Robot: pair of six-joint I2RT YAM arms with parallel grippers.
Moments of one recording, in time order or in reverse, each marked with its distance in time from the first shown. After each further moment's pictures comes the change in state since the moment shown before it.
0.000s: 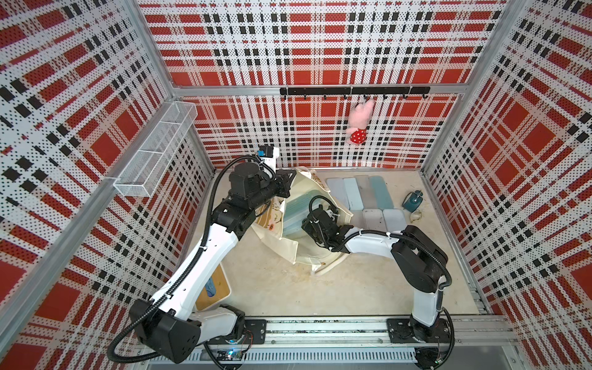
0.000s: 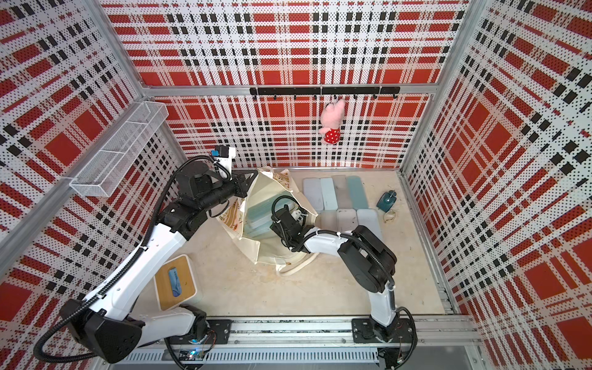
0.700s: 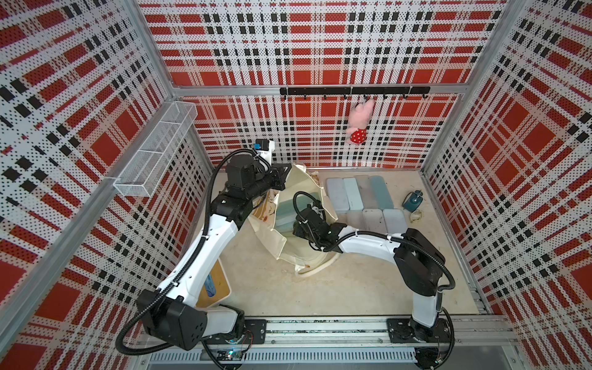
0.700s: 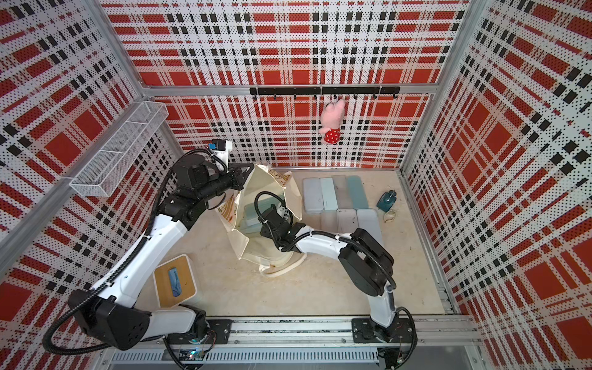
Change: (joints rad) left arm 0.072 0.066 0.057 0.000 0.073 0.040; right arm 0.075 0.000 0.134 -0.225 0.024 -0.267
